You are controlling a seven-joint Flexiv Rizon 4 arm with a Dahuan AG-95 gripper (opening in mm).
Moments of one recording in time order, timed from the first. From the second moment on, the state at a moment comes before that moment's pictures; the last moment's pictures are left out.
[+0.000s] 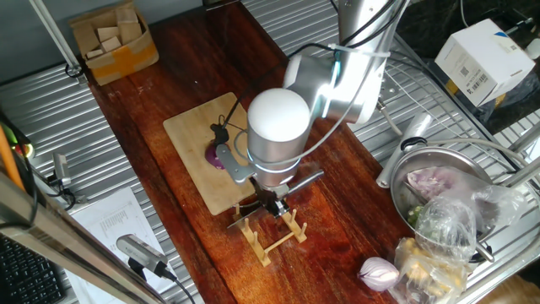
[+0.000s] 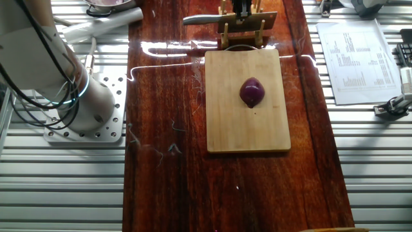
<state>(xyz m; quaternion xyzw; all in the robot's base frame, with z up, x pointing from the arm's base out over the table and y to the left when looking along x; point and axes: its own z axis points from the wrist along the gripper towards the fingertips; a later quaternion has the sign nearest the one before) 0.457 0.264 0.071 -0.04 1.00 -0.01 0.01</state>
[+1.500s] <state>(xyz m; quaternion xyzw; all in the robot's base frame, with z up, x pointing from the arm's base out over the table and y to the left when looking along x) 0.471 0.242 0.166 -0.05 1.00 0.03 -0.04</state>
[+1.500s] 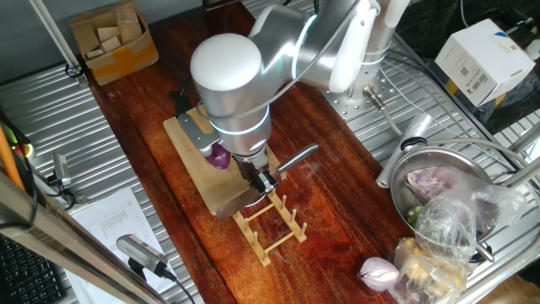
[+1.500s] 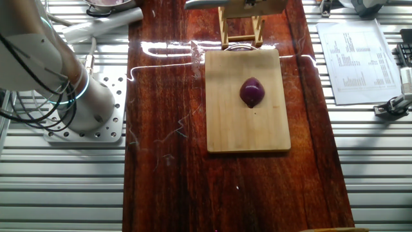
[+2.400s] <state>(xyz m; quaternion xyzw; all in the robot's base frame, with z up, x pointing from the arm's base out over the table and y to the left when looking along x) 0.451 0.166 0.169 -0.07 1.00 0.03 -0.04</state>
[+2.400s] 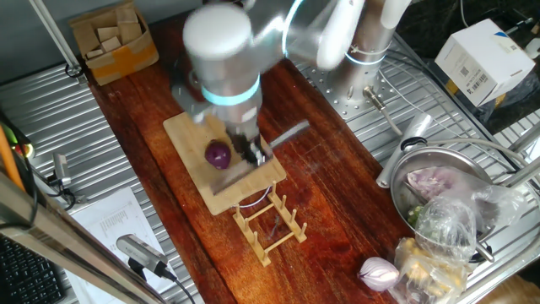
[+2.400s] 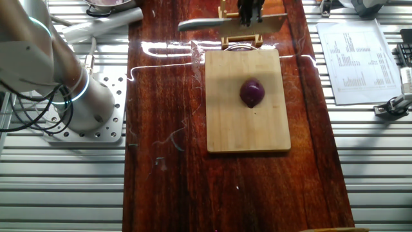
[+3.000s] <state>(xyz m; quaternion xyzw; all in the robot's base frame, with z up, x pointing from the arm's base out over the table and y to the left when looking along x) 0.462 0.139 0.151 0.01 1.00 0.00 -0.03</state>
